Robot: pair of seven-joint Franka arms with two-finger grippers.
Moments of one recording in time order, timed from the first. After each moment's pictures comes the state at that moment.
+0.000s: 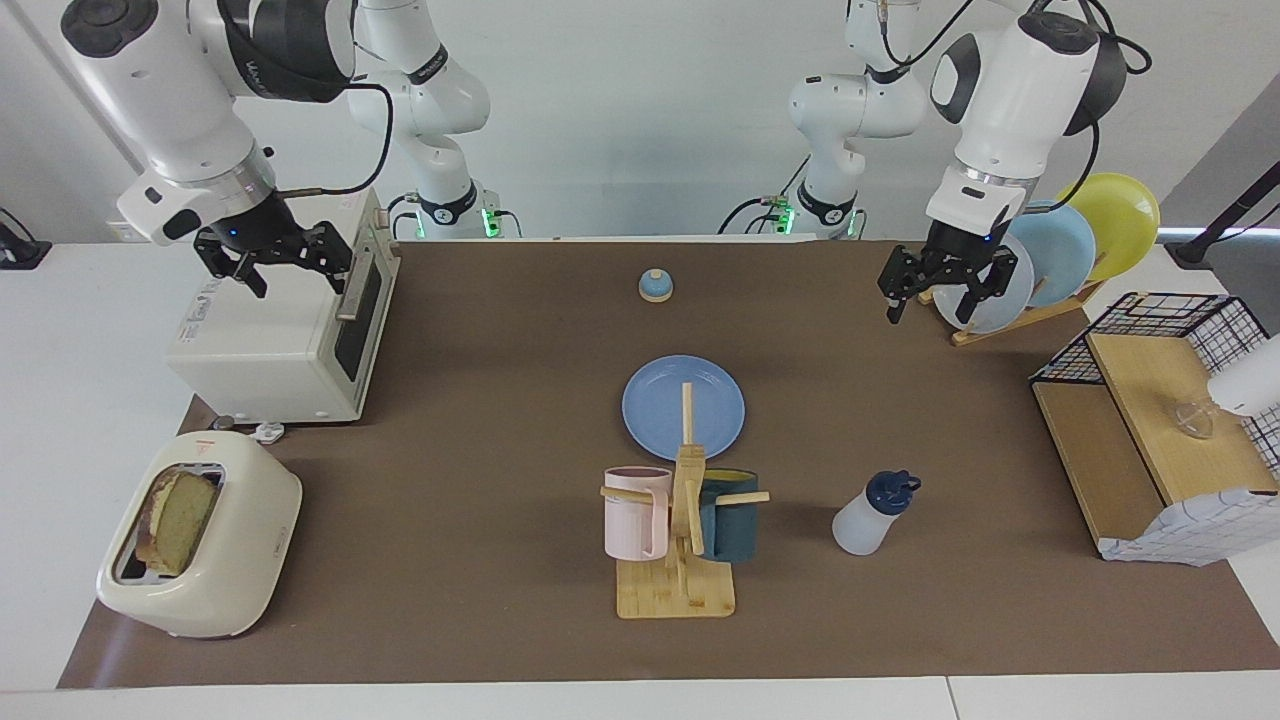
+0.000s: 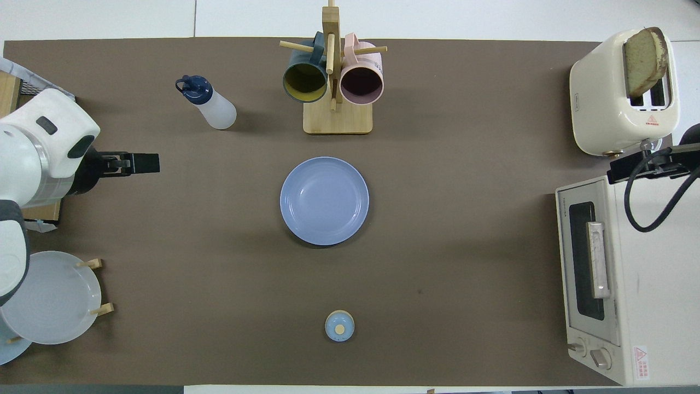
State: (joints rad) left arm -0.18 -0.18 -0.02 -2.04 -0.01 2.12 -0.14; right arm -0.03 -0.02 -0.02 -1.68 -0.02 1.65 -0.14
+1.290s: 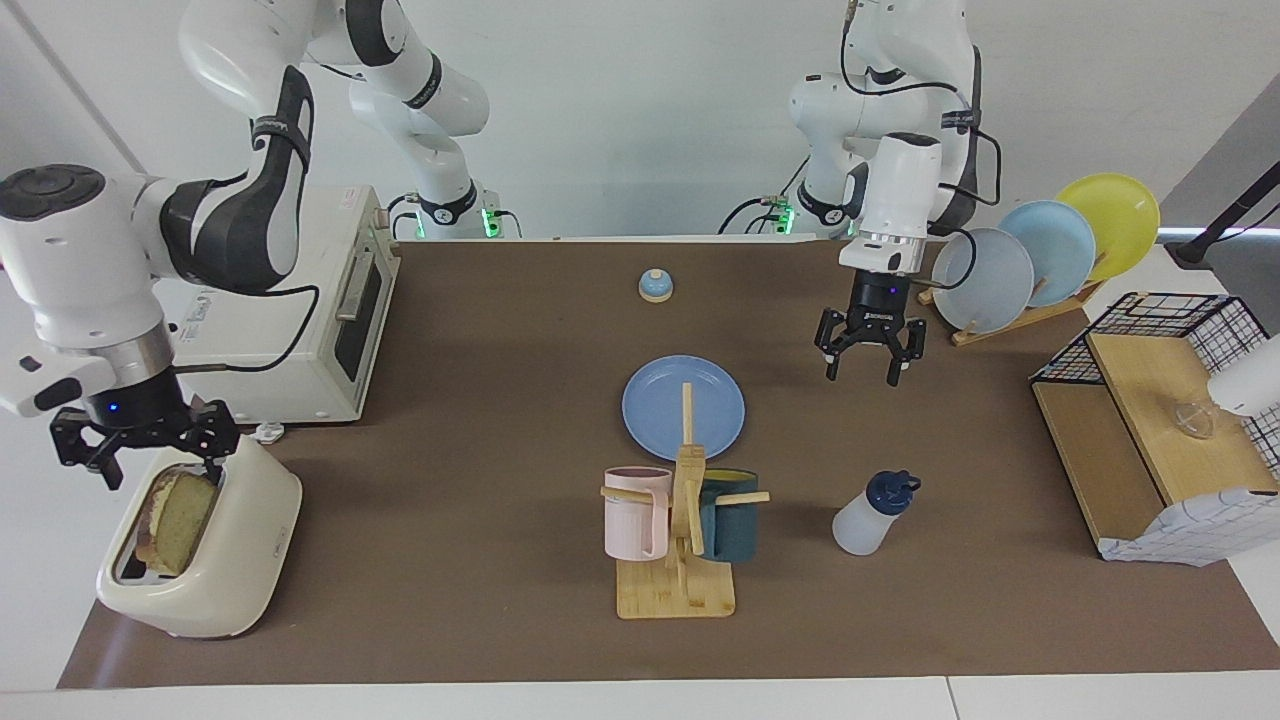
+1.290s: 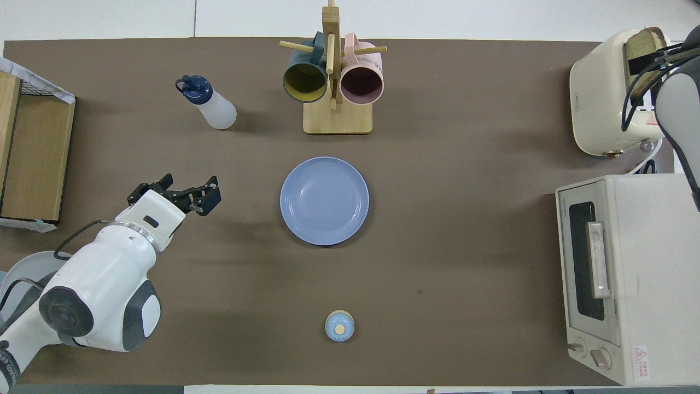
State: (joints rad) left arm -0.25 -0.10 -0.03 -2.61 -0.01 3.22 -0.14; right arm -0.15 0.44 -0.02 -1.37 -0.14 2.14 -0.30
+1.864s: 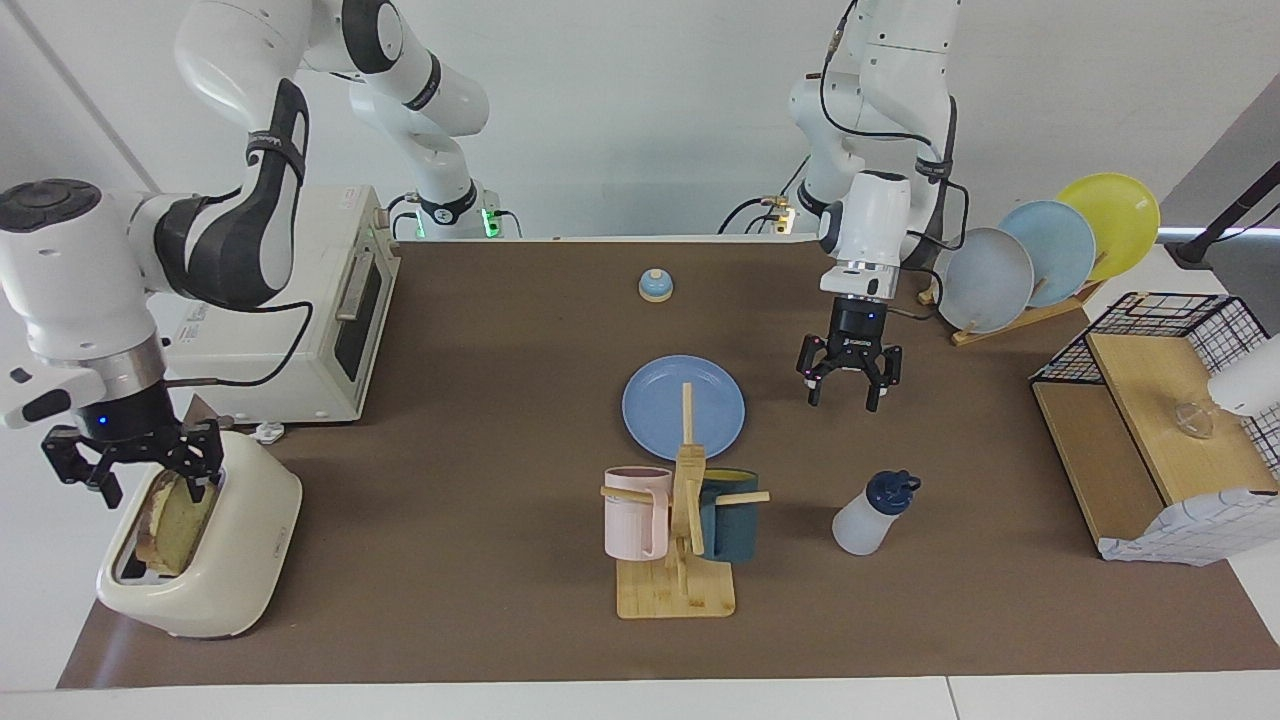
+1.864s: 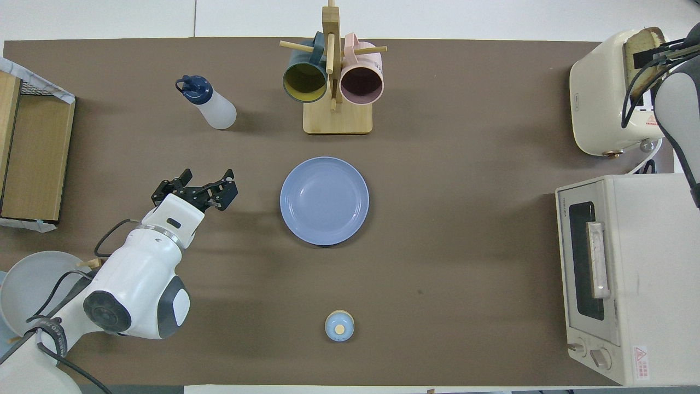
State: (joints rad) left arm -0.30 0.06 -0.03 -2.60 -0.11 3.48 -0.15; right arm -0.16 0.45 -0.01 -1.37 -0.14 2.19 -0.30
